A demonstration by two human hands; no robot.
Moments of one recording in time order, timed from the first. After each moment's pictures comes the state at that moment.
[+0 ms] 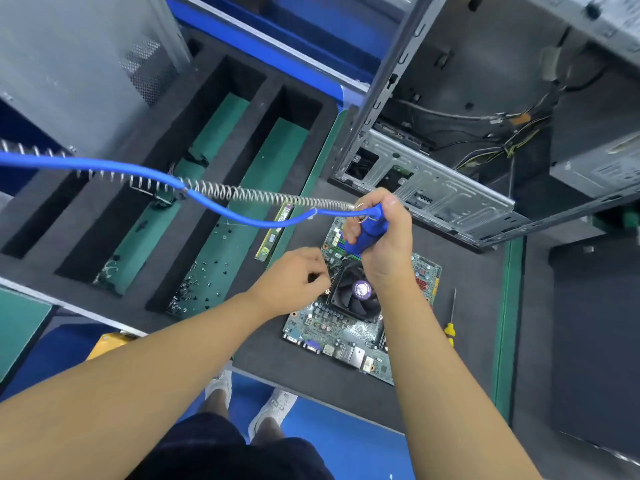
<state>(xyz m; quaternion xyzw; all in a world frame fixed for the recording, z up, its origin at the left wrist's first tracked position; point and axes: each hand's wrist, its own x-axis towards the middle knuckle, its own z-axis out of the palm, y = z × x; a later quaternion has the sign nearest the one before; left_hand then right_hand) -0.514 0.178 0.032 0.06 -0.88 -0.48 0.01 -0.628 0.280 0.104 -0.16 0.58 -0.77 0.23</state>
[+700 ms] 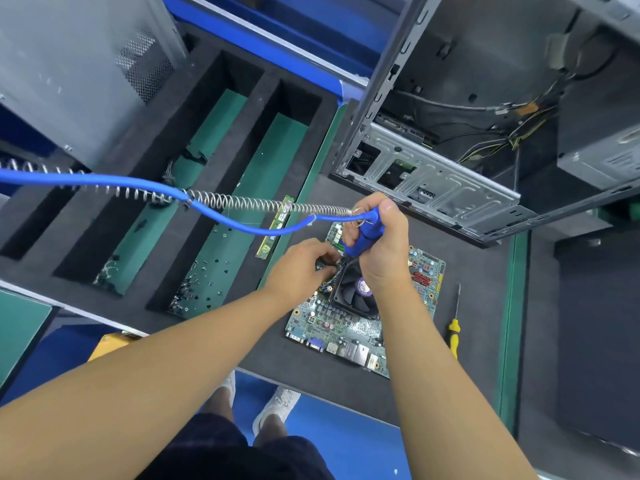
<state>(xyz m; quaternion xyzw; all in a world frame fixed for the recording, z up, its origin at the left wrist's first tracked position) -0.532 0.186 0.020 0.16 -0.86 -0.48 -0.01 -0.621 0.282 0.091 -0.15 0.60 -0.75 0.23</state>
